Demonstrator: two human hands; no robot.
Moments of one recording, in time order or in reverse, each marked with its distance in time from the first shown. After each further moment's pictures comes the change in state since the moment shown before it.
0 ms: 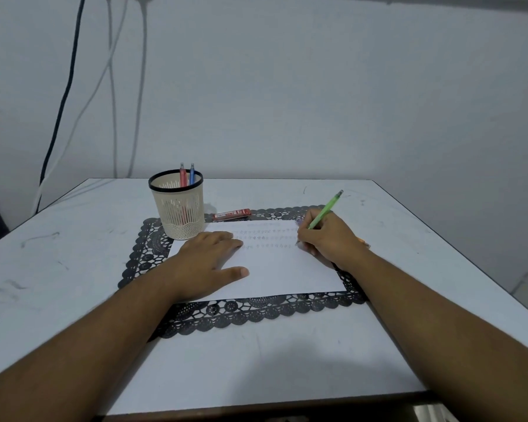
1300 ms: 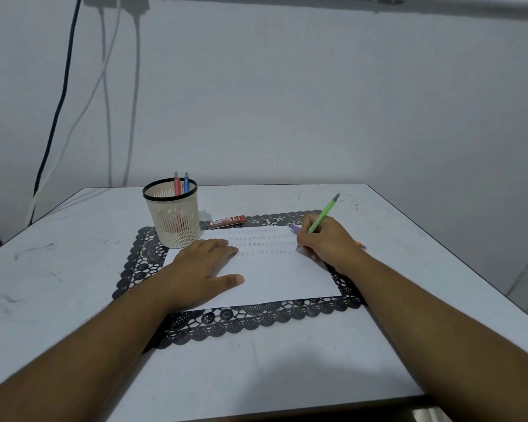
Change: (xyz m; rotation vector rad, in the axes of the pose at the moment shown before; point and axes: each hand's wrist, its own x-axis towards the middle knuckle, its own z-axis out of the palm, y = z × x) left_hand -0.003 0.002 -0.004 0.010 -0.037 -0.009; right_hand -0.018 -0.023 -0.001 -0.090 0.057 0.049
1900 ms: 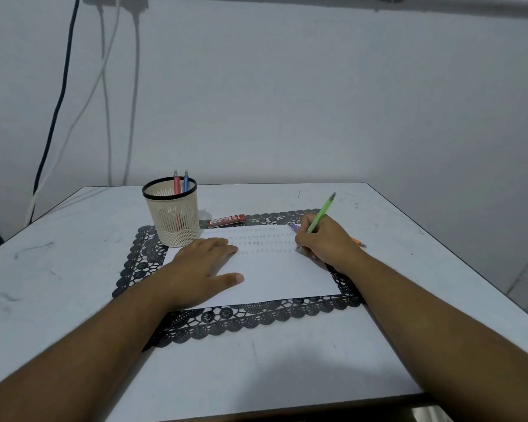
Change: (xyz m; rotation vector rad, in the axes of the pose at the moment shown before) left_hand -0.001 0.003 0.000 -0.029 0.008 -0.008; right_hand 0.004 0.004 0.001 -0.049 -0.012 0.013
